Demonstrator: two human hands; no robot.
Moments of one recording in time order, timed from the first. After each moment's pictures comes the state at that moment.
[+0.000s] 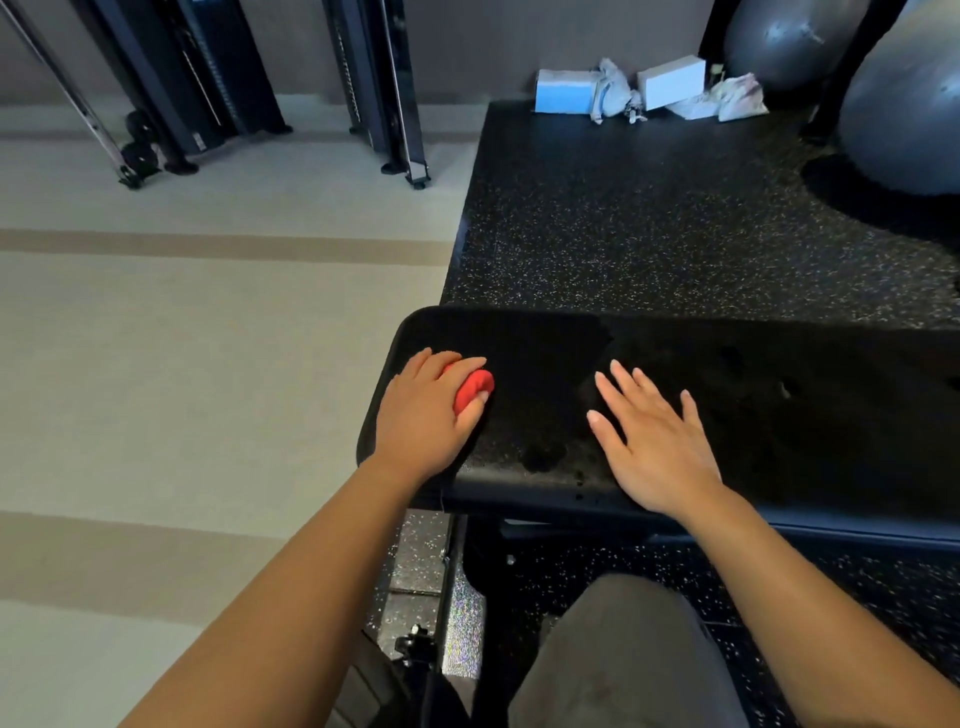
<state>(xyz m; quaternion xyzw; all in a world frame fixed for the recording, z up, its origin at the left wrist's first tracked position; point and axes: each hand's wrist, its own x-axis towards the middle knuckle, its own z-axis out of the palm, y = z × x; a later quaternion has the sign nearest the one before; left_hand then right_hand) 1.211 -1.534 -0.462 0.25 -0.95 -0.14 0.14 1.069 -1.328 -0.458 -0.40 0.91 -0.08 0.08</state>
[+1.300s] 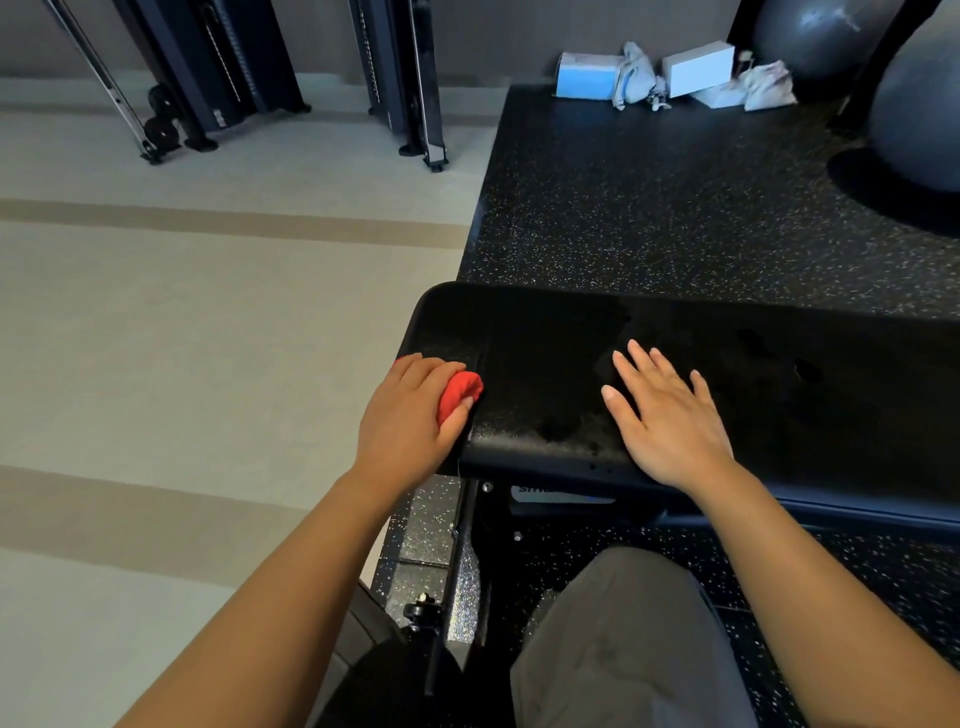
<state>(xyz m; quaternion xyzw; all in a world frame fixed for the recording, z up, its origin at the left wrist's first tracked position) 1.262 -1.523 -0.468 0.25 -0.94 -0.12 0.19 1.071 -1.327 -0.459 -0.40 0.91 -0.08 0.07</state>
